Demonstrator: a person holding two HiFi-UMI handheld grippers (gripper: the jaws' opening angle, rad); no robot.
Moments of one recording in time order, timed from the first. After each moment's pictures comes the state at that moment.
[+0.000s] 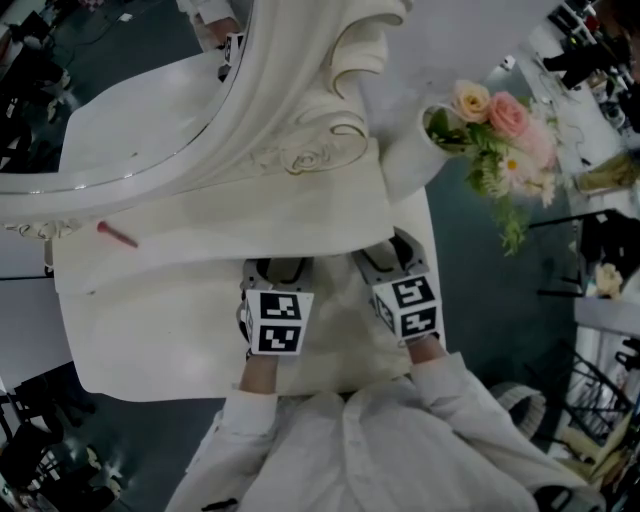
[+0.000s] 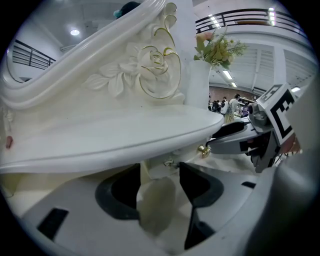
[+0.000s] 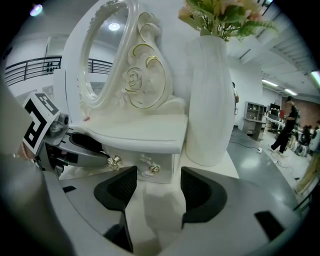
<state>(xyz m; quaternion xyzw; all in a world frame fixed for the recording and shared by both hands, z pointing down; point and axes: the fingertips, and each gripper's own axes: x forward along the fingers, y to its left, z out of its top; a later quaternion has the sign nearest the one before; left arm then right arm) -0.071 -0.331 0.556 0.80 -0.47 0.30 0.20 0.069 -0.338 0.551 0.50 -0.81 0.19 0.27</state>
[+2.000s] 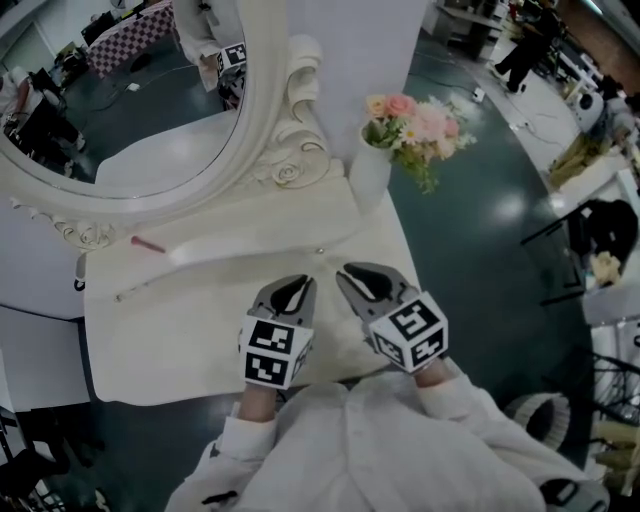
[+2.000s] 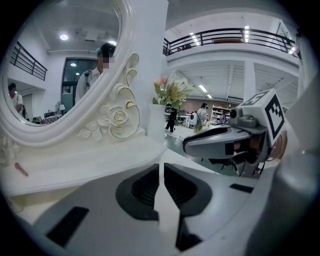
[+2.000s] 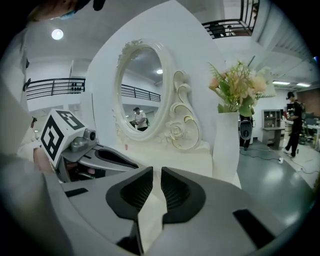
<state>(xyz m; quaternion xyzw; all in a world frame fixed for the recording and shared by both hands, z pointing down) -0.031 -0.231 0.437 0.88 -0.39 0.25 0.15 0.026 -0.233 0.414 0.42 -0.88 0.14 0.15</state>
